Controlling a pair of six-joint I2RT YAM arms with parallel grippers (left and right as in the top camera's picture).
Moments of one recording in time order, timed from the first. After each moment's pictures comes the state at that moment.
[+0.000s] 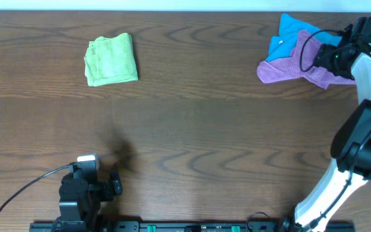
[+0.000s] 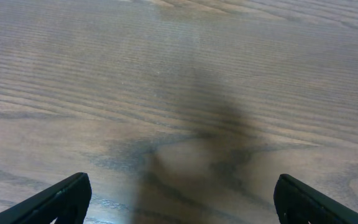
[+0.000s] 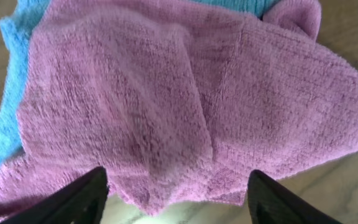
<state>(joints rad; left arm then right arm) -0.02 0.01 0.26 -0.94 -0.03 -0.11 -0.34 2.15 1.76 -0.67 -0.09 0.09</state>
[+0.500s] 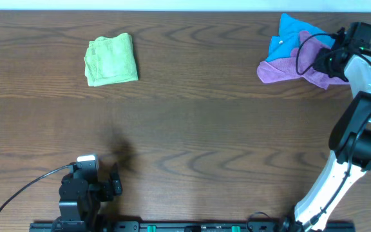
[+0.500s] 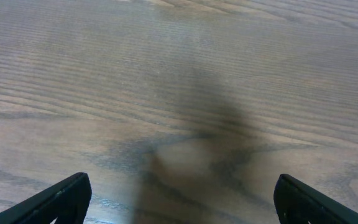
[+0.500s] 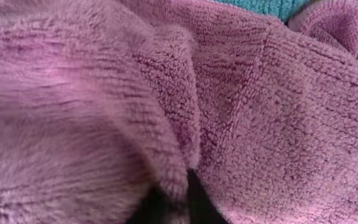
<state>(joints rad) -0.02 0.01 0.26 -0.94 -0.03 -0.11 -0.34 2.25 1.76 -0.57 -0.10 0.05</state>
